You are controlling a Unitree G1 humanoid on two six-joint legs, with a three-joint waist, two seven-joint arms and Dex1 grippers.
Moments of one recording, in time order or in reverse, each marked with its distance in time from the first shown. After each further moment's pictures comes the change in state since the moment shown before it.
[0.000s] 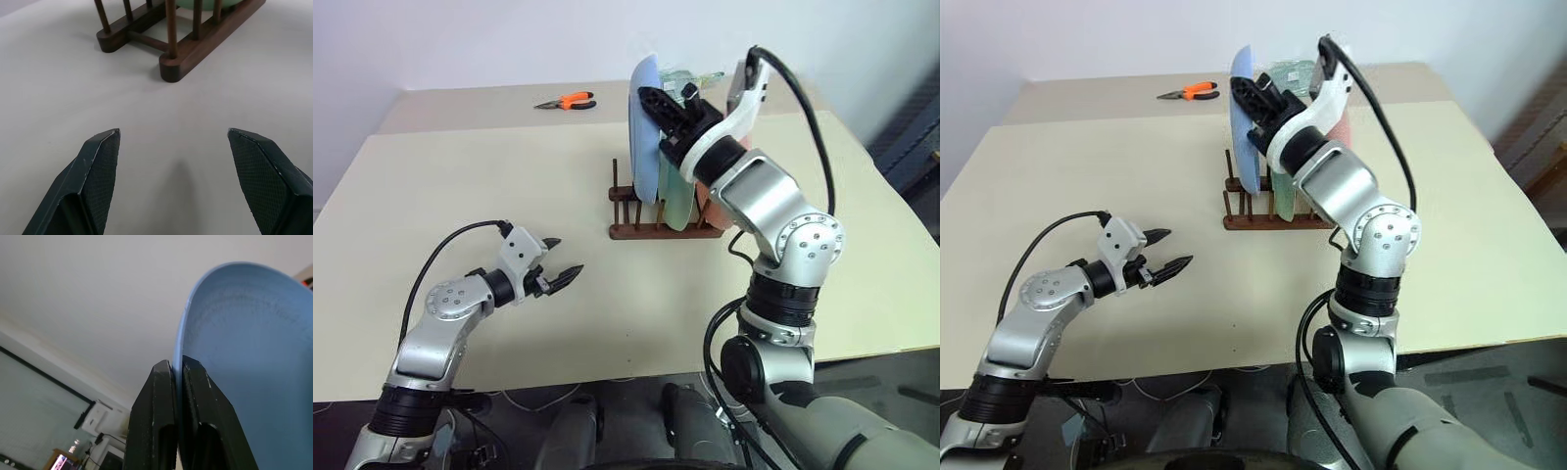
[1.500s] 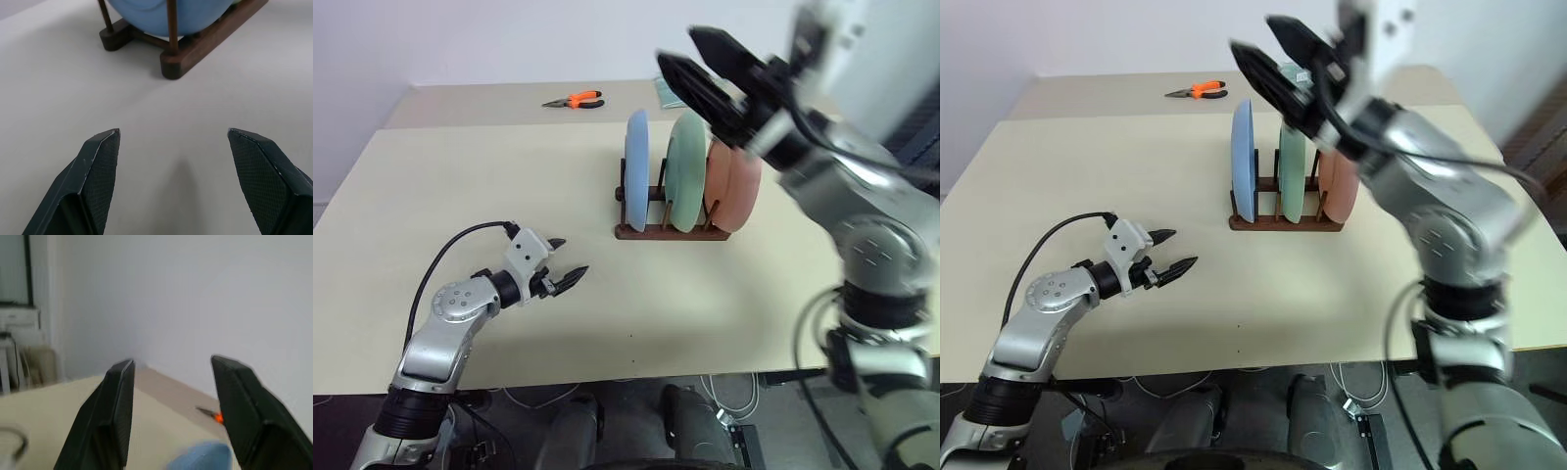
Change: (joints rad) left arm 0.010 -0.008 -0.016 -0.020 0.023 -0.001 0.019; right arm 0.196 -0.717 0.104 -0.282 -0.473 -0.212 0.800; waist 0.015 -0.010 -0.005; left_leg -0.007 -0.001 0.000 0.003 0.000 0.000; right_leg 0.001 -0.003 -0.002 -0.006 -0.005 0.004
